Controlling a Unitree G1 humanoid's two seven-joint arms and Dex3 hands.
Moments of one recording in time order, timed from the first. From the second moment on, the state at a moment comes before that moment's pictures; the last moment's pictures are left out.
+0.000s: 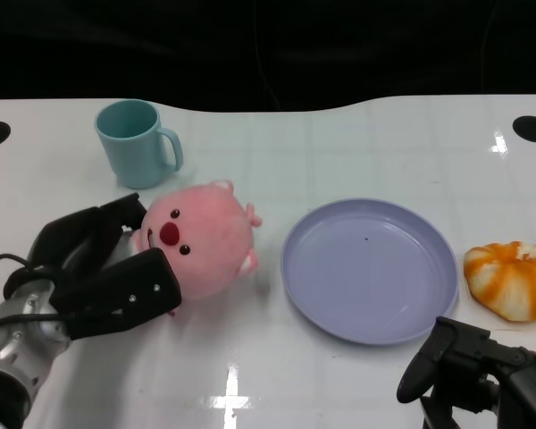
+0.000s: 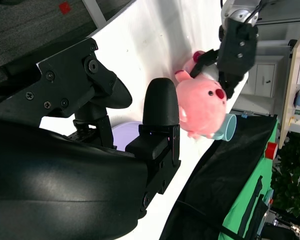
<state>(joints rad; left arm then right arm) -0.59 0.33 -0.31 0.95 0.49 -0.32 0.21 0.49 -0.23 0.12 -0.73 0.02 0.25 0.23</state>
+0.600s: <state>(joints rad) -0.63 0.24 -0.30 0.66 0.48 -0.21 0.05 0.44 -0.22 0.12 -0.69 0.03 0.27 0.23</state>
